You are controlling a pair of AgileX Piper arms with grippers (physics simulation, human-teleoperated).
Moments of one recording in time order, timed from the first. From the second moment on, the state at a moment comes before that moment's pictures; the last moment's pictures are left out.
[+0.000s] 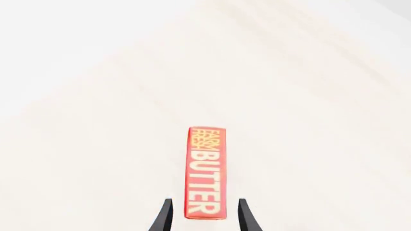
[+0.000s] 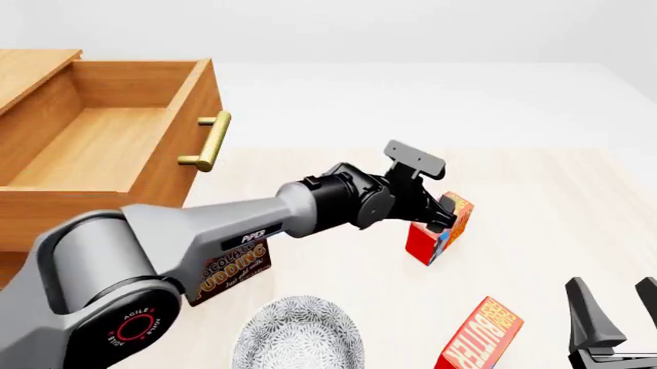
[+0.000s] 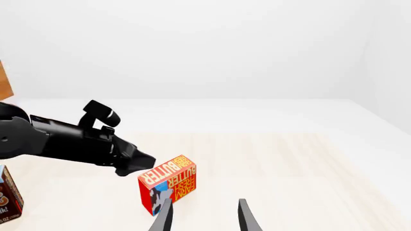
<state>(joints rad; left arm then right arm) -0.87 2.17 -1.72 0.26 -0.12 0.00 0.00 0.00 0.00 0.00</state>
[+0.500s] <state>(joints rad) -0.87 2.23 -1.73 0.22 -0.14 0.00 0.00 0.00 0.00 0.00</state>
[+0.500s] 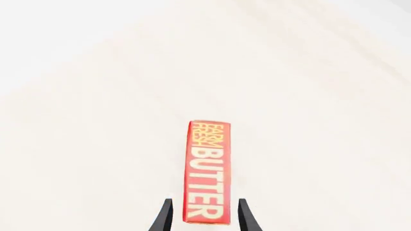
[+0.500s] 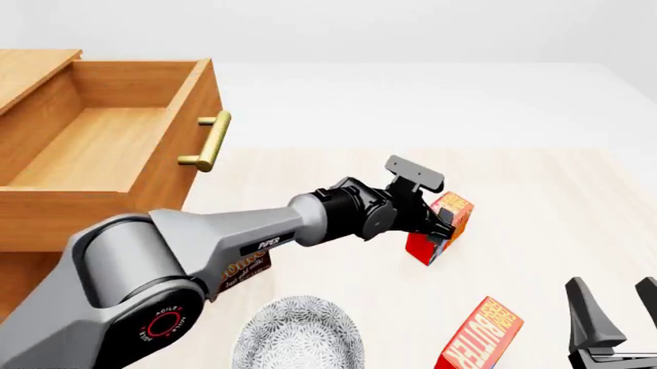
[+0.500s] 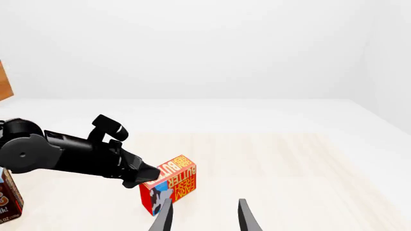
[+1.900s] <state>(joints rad) -0.88 2.41 -1.79 0.18 -0.21 0.00 0.00 0.00 0.00 0.00</state>
